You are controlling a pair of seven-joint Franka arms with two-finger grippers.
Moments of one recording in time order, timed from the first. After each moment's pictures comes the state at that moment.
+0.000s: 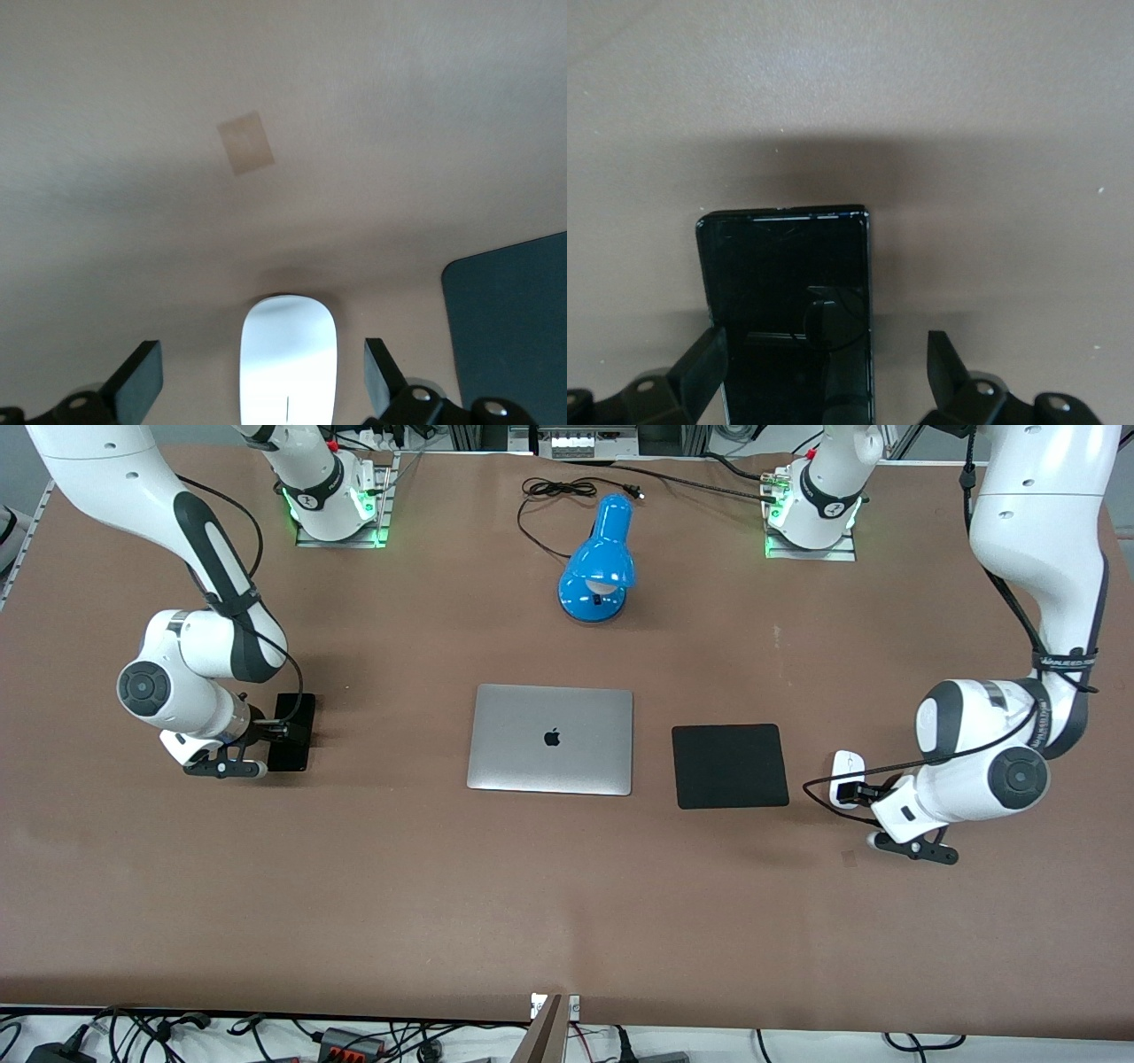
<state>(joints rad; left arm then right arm) 0.06 0.63 -0.06 -1.69 0.04 2.20 0.18 0.03 0.45 -0.07 -2.15 -0.01 2.47 0.01</state>
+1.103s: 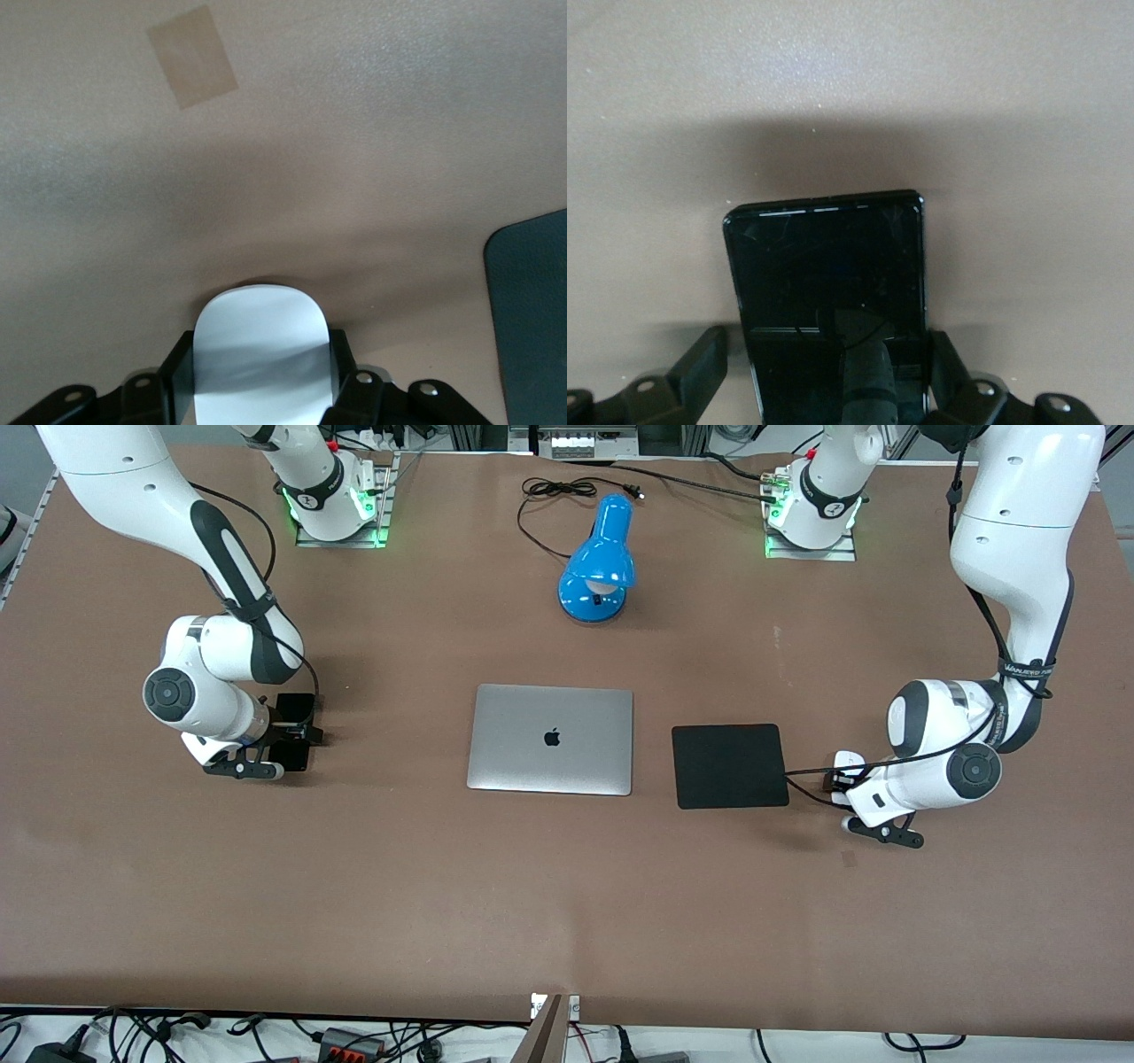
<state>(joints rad) 0.06 0.66 -0.06 -1.78 0.04 2.28 0.22 0.04 0.48 -0.04 -2.15 -0.01 2.48 0.08</state>
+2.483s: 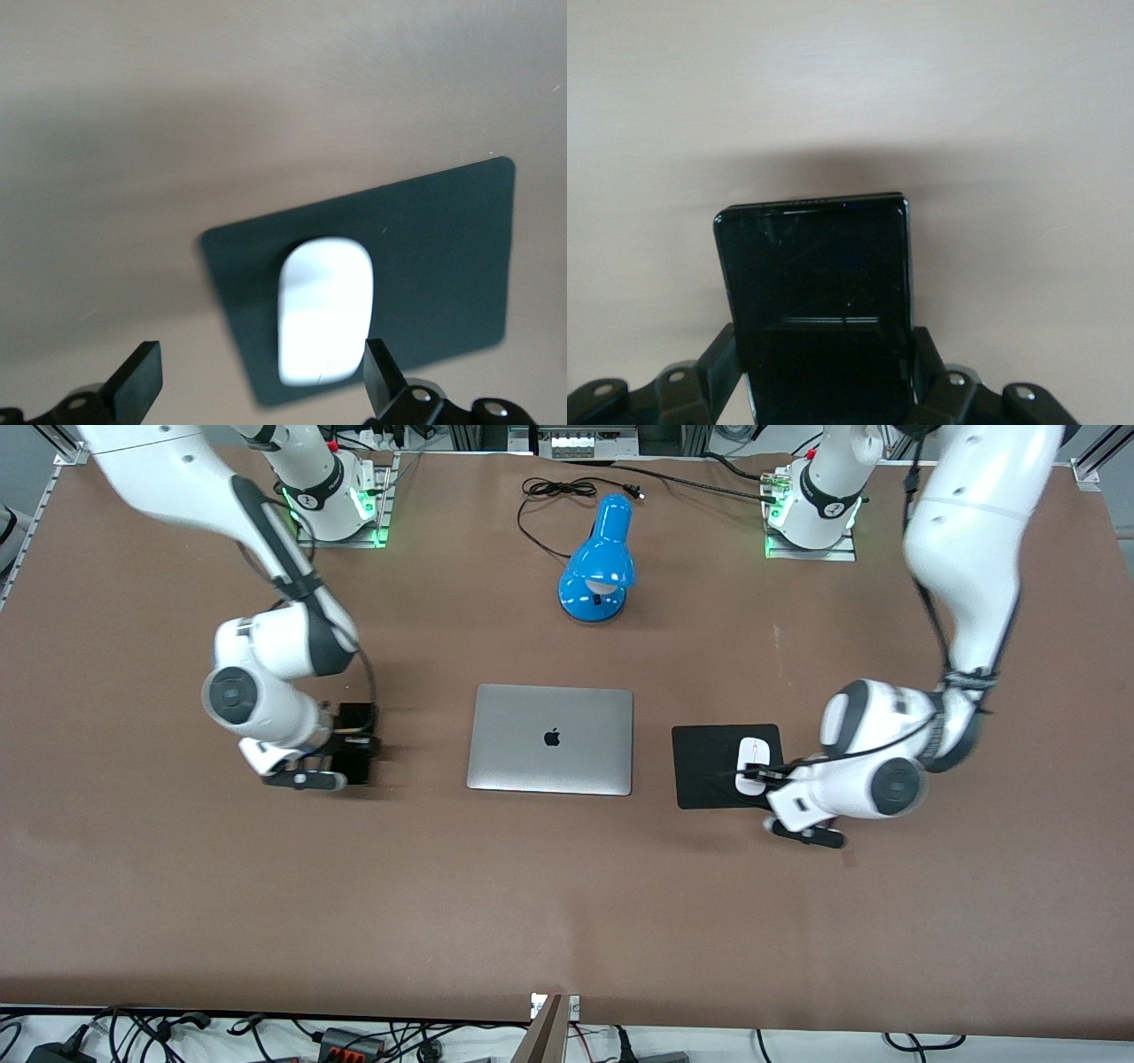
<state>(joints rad) 0.01 0.64 -0.19 -1.56 -0.03 1.91 0.00 0.16 0.46 0.13 -2.00 -0.01 2.38 0.38</state>
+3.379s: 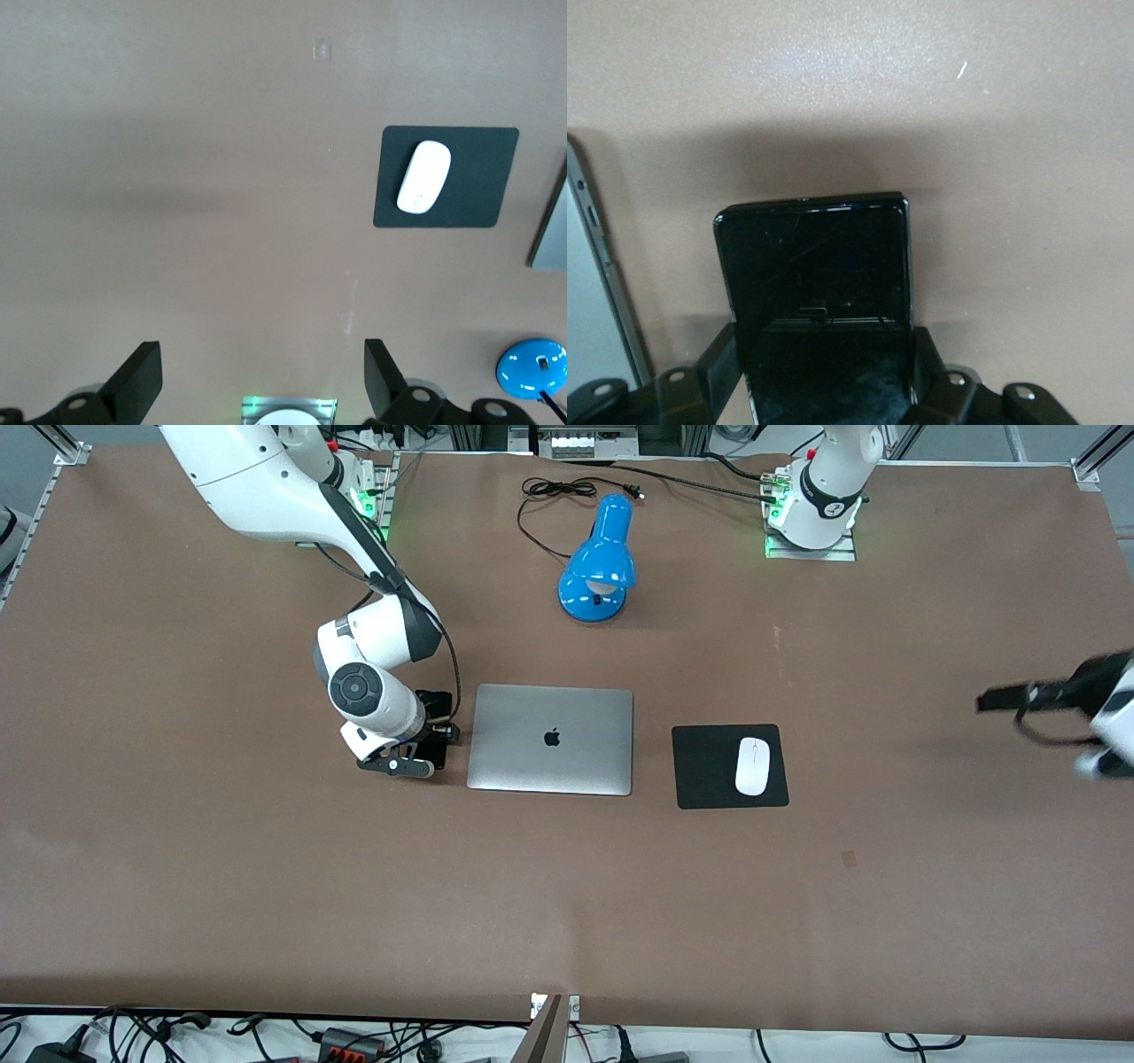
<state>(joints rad) 0.23 0.30 -0.17 -1.28 0.02 1.33 0.01 0.31 0.58 0.13 -1.96 -0.01 2.41 0.56</state>
